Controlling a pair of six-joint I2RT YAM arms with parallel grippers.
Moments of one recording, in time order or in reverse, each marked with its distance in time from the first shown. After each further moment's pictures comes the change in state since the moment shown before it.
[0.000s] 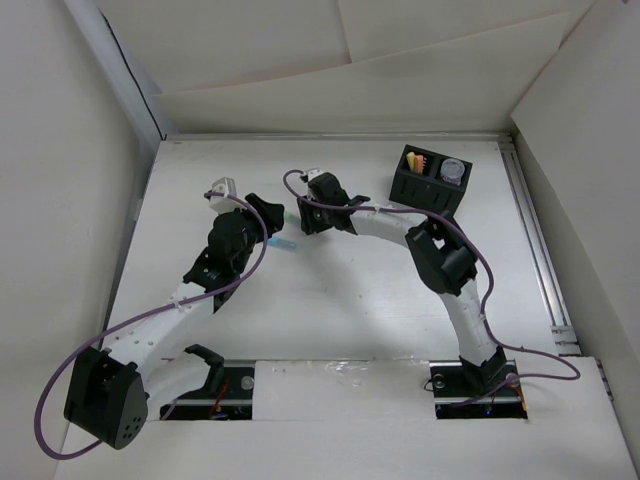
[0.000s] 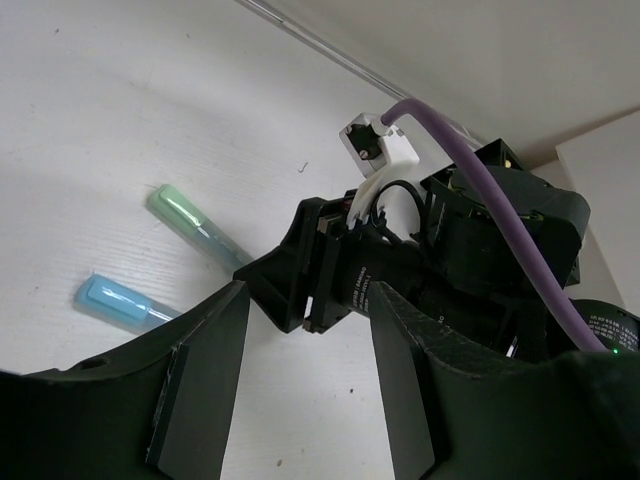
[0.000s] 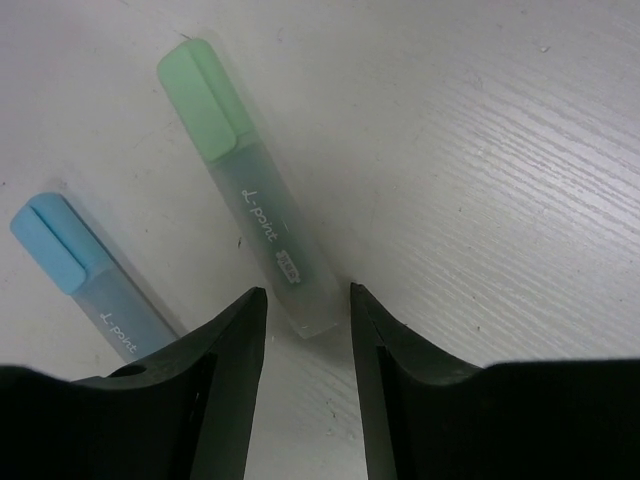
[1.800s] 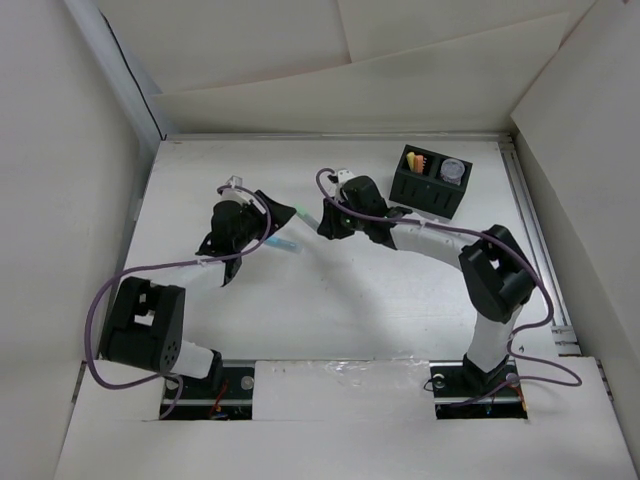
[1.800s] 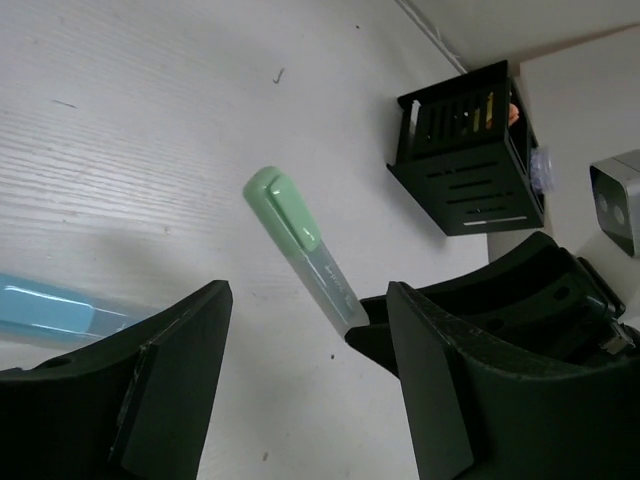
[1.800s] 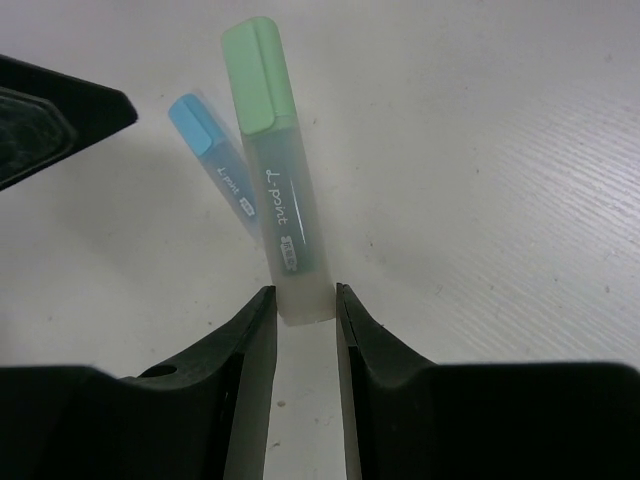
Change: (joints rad) left arm 0.211 0.385 -0.007 0.275 0.476 -0.145; right arm -0.039 -0.405 -0.418 0.153 -0.137 0.062
